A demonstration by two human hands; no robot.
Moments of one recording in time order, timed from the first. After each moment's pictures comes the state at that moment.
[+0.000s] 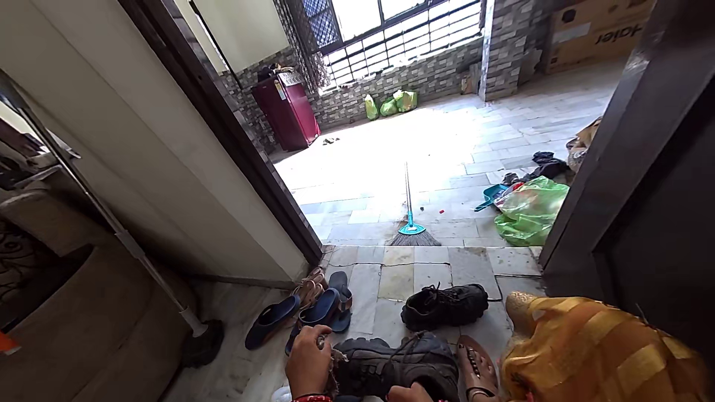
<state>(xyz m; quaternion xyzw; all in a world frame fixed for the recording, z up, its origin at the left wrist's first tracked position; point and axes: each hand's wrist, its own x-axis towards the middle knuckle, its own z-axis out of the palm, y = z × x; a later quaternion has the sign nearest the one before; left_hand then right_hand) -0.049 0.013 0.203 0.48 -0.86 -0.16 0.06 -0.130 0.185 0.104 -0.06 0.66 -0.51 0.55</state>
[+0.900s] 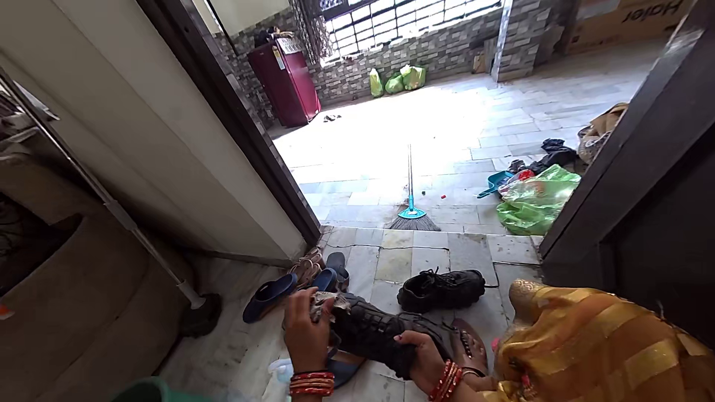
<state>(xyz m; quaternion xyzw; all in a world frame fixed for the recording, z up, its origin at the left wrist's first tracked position) -0.050 0.008 0.181 0.34 -0.86 -0.14 0.36 -0.160 0.177 0.115 0.07 0.37 -0.77 0.52</state>
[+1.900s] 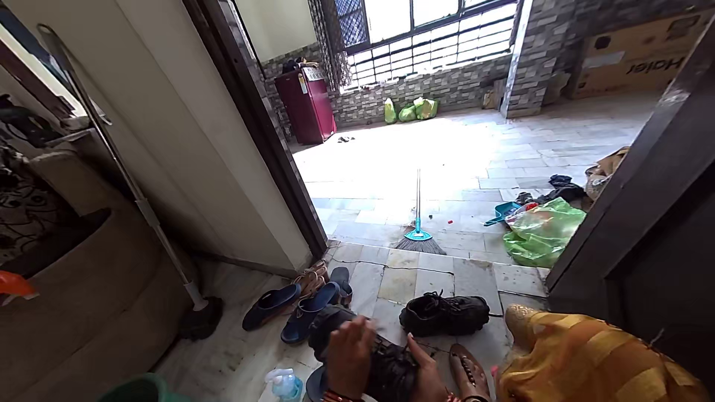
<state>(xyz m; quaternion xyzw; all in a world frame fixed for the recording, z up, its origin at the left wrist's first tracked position) -0.065 0.054 0.136 0.19 -0.90 0.04 0.38 -0.139 0.179 0.140 0.10 0.29 -0.80 0.51</state>
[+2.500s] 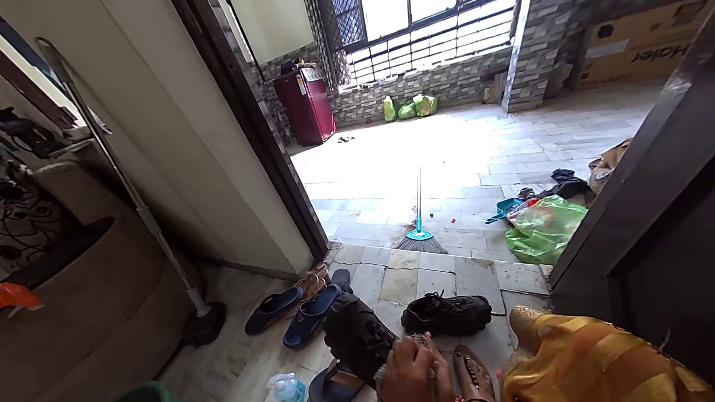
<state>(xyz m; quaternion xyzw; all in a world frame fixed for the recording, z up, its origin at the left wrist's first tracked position) -0.099 0.146 0.158 0.17 -0.92 -0.21 0.28 -0.156 0.186 0.140 0.12 0.26 -0.87 0.41</state>
